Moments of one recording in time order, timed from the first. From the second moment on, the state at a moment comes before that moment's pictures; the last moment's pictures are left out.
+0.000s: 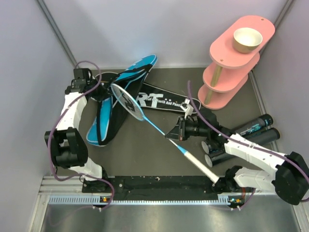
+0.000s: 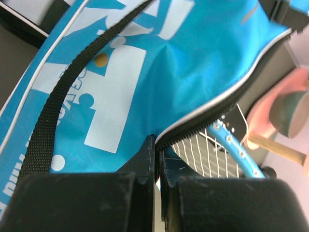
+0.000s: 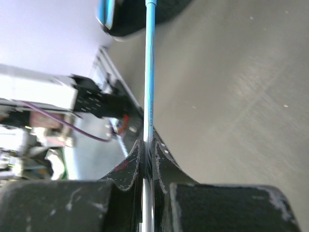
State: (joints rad) left arm 0.13 1.58 1.38 -0.61 0.31 -0.68; right arm 0.76 1.11 0.66 0.01 -0.47 0.69
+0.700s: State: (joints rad) left arm -0.06 1.49 1.22 -0.46 0.44 -0.85; right arm 0.62 1.17 0.29 0.80 -0.50 1.58
